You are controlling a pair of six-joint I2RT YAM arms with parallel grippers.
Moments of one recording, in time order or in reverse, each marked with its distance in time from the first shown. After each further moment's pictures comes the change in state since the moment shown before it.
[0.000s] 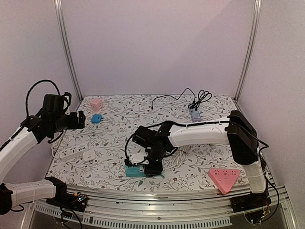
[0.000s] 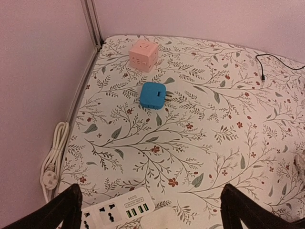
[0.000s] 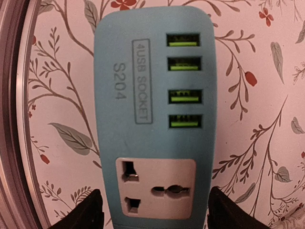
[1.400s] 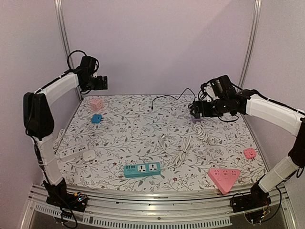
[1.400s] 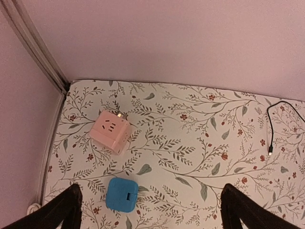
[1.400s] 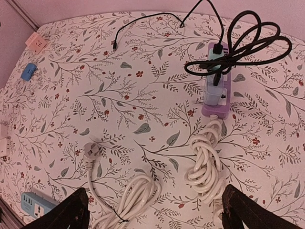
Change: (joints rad) left arm 0.079 0.986 0.945 -0.019 0.079 0.031; right arm -0.581 -0.697 -0.453 0.282 0.166 0.826
